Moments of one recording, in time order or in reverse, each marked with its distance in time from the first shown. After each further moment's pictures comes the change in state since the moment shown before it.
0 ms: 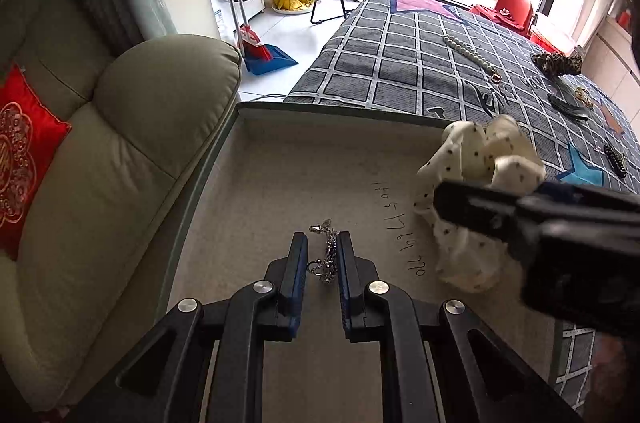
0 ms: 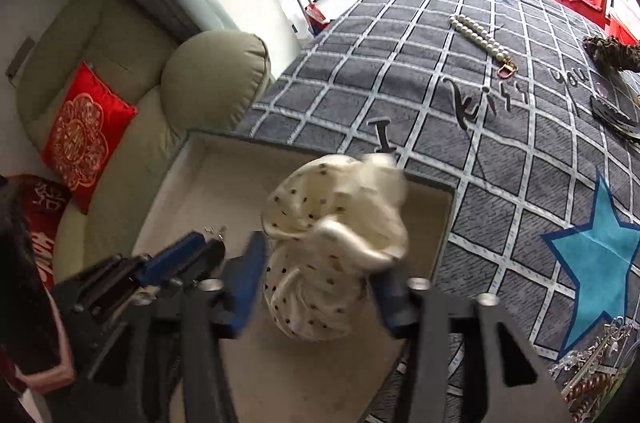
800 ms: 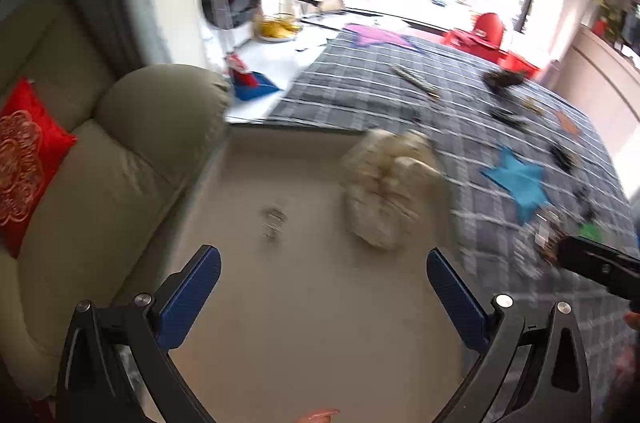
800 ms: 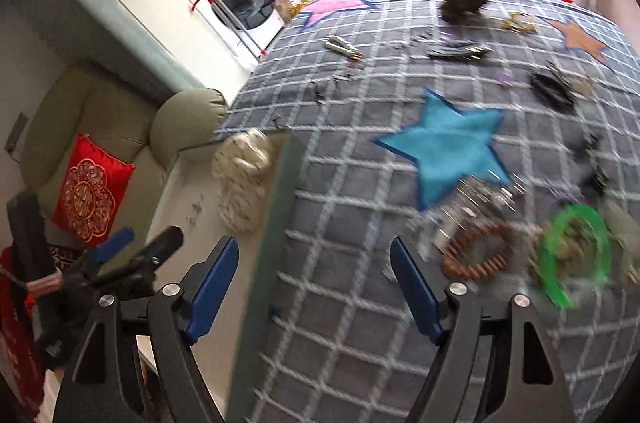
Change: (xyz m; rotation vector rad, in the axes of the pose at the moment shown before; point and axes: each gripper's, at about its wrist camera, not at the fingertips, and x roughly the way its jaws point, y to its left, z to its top) left arm -0.082 -0.031 -0.032 0.029 -0.090 -0.089; right arm -0.128 -0.073 -0.104 0.214 -0.130 -0.058
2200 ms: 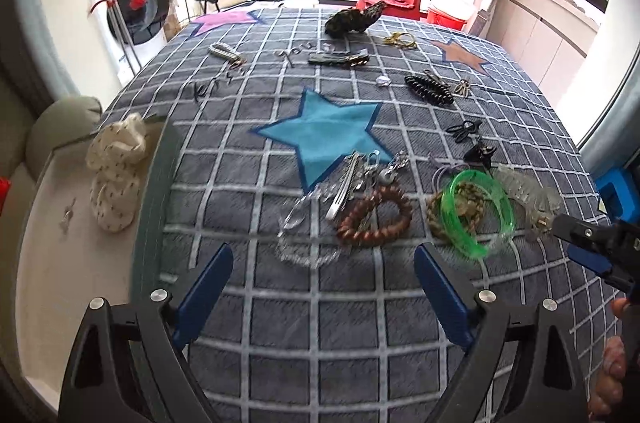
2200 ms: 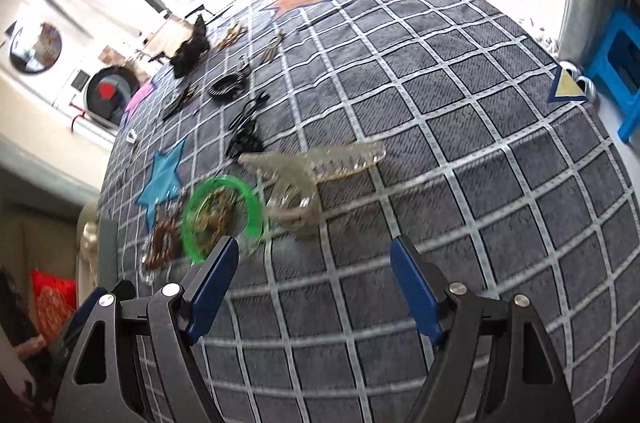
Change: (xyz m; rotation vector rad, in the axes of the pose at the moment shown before) left arm 0.022 -0.198 -0.026 0.172 0.036 -0.129; right arm -0.087 -0.228 -0.057 0.485 -0.131 -0.209
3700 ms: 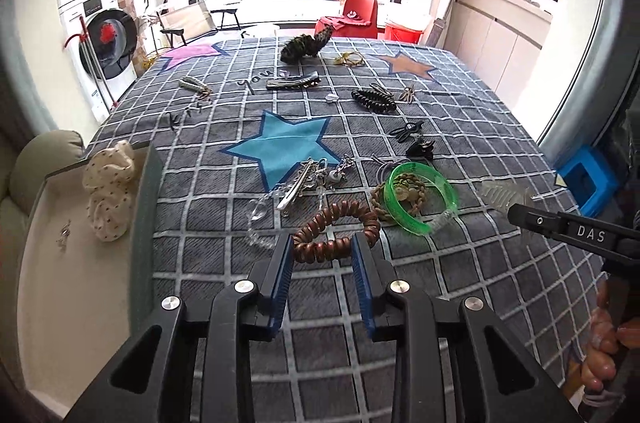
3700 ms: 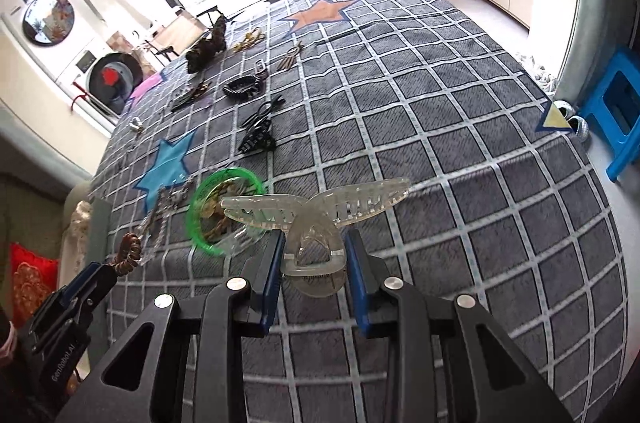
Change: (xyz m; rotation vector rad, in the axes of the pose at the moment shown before) left arm -0.047 -0.009 -0.021 0.092 -0.086 -0.102; right arm -0.028 0.019 -0.025 -0.139 -0.069 -0.034
